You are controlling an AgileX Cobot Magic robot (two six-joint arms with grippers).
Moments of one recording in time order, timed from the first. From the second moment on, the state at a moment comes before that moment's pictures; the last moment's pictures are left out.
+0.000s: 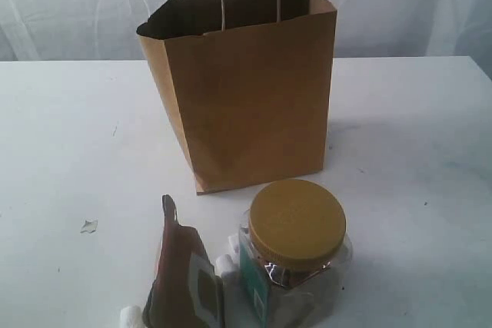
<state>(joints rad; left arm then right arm) 0.03 0.24 0.02 0.24 0.30 -0.18 -0.04 1.76 -1.91 1.12 1.25 -1.16</state>
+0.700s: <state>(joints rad) 0.03 0.24 0.02 0.24 0.30 -0.18 0.15 1.82 -1.91 1.32 1.24 -1.46</state>
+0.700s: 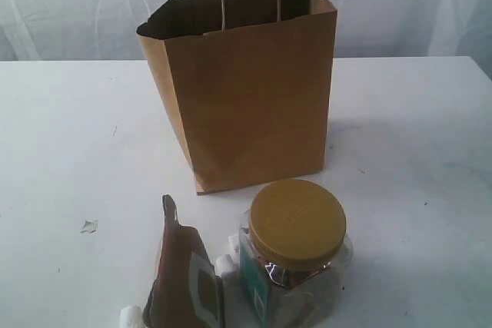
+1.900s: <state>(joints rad) 0.03 0.24 0.02 0.24 0.30 -0.18 0.18 1.85 -1.91 1.53 1.10 -1.89</state>
